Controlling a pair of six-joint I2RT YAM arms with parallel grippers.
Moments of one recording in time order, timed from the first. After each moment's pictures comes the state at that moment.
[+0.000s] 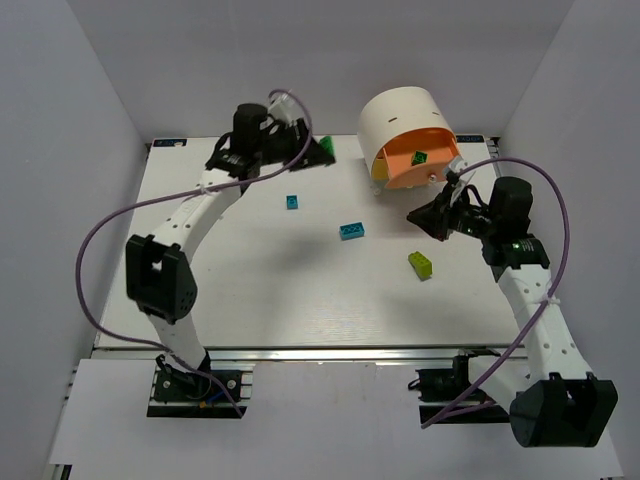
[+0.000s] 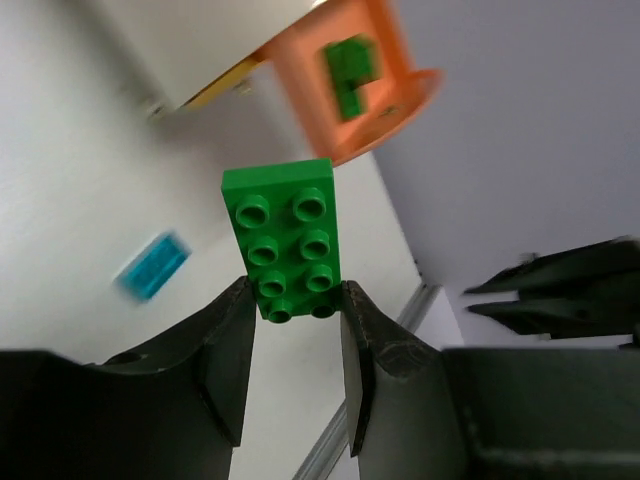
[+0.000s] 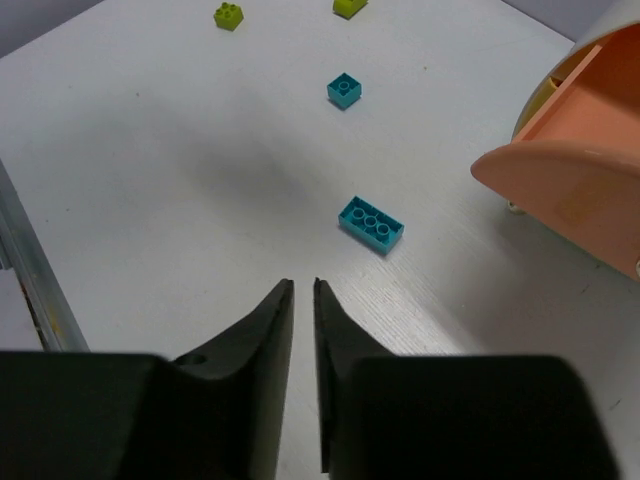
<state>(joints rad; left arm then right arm) -0.35 1.71 1.52 -0.23 0.60 -0.65 0.05 1.04 0.94 -0.27 -0.90 -0.19</state>
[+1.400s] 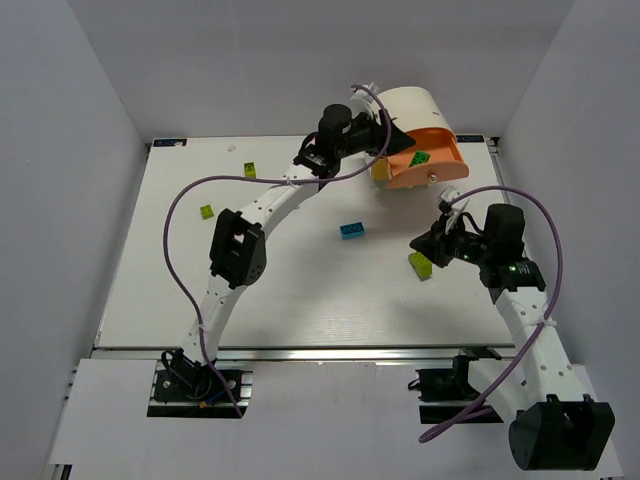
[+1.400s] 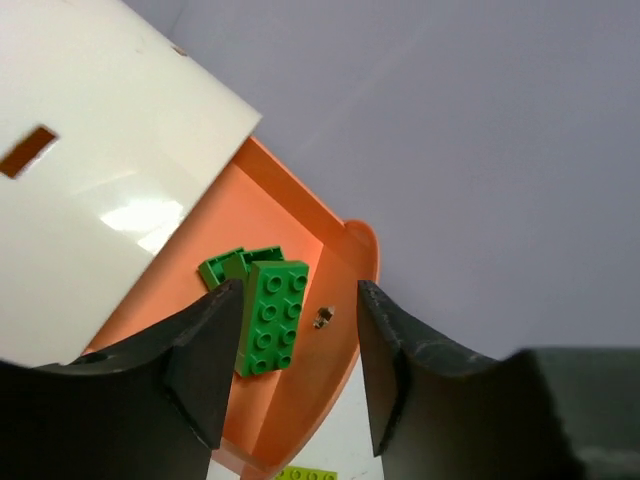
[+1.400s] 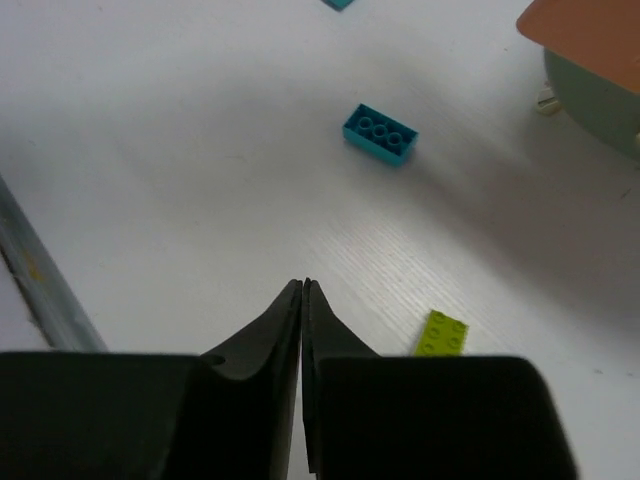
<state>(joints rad) -0.64 2.40 2.30 0.12 0.48 -0.65 0.05 0.88 0.75 -0.39 -0.84 -0.30</state>
